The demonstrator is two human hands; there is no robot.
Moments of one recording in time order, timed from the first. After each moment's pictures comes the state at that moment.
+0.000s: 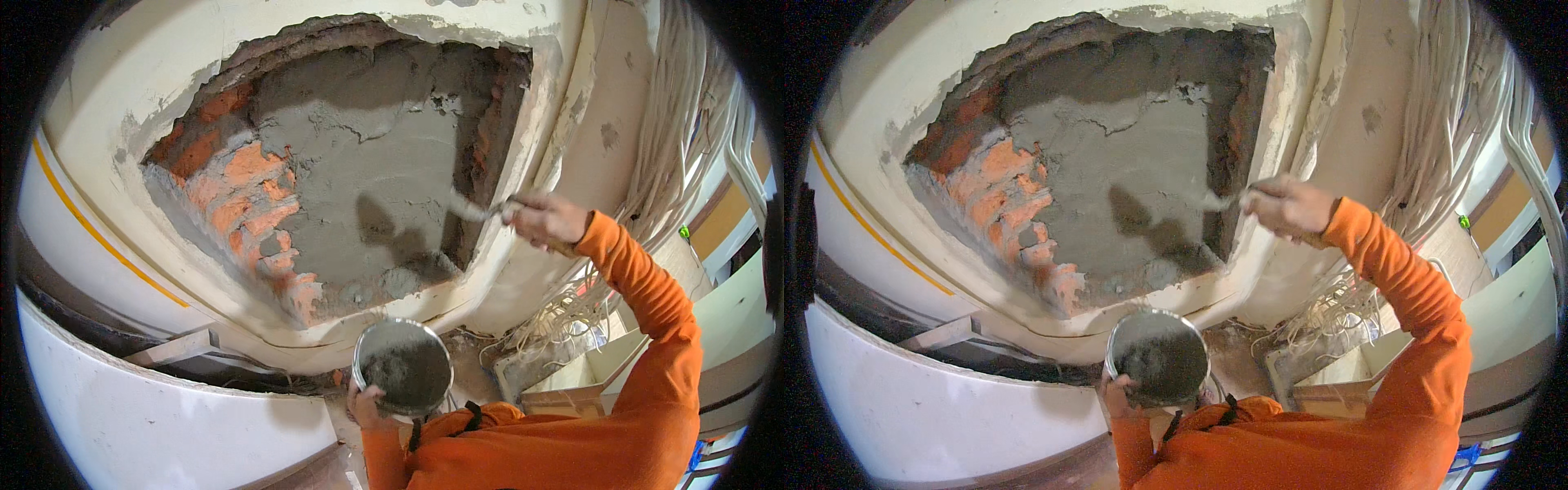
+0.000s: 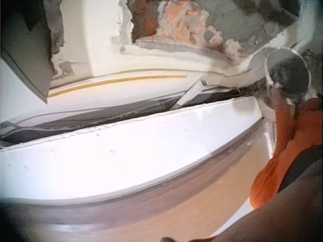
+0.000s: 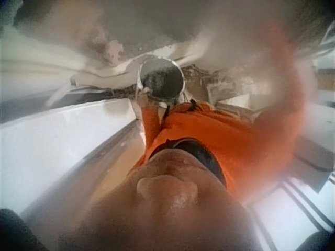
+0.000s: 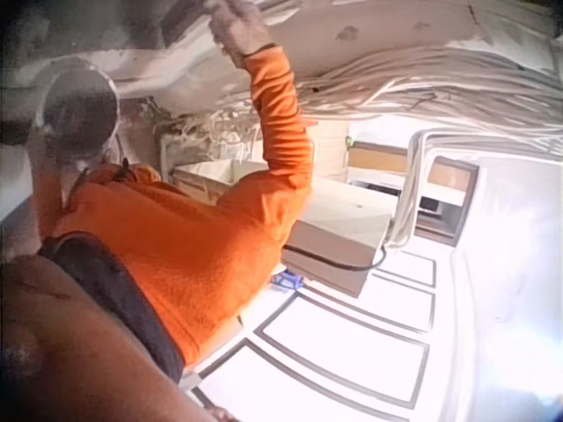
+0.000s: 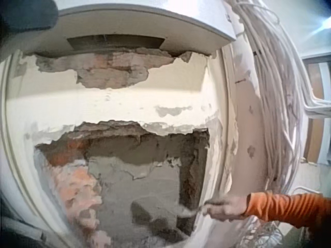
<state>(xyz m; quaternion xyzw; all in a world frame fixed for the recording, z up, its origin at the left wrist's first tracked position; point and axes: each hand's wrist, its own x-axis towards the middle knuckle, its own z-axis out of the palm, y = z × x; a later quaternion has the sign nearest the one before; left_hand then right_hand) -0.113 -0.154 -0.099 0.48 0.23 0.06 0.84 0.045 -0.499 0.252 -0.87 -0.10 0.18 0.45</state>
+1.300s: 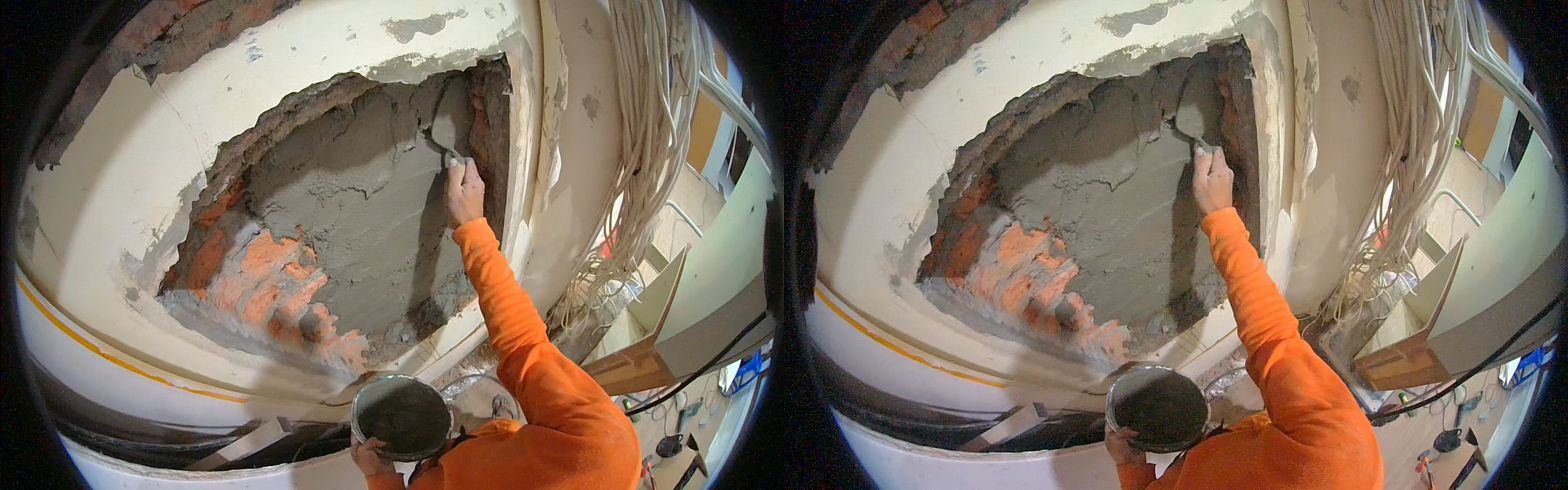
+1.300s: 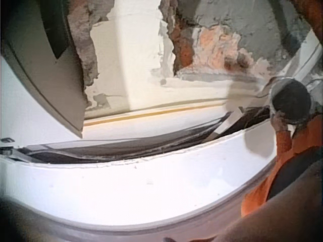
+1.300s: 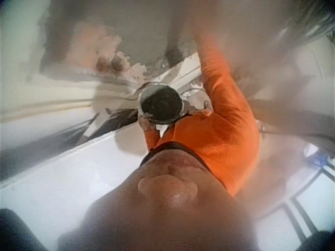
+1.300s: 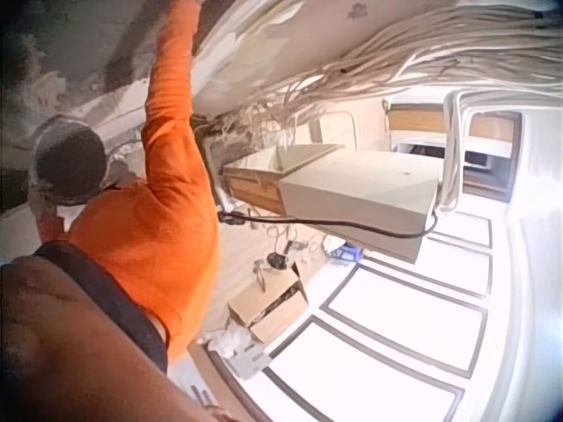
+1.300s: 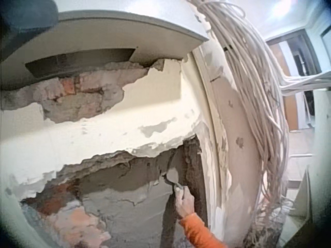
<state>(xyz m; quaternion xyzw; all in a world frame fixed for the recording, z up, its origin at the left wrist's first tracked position) -0.080 -0.001 -0.032 0.47 0.23 0.03 0.85 0.230 -0.390 0.135 -0.69 0.09 -0.50 0.52</state>
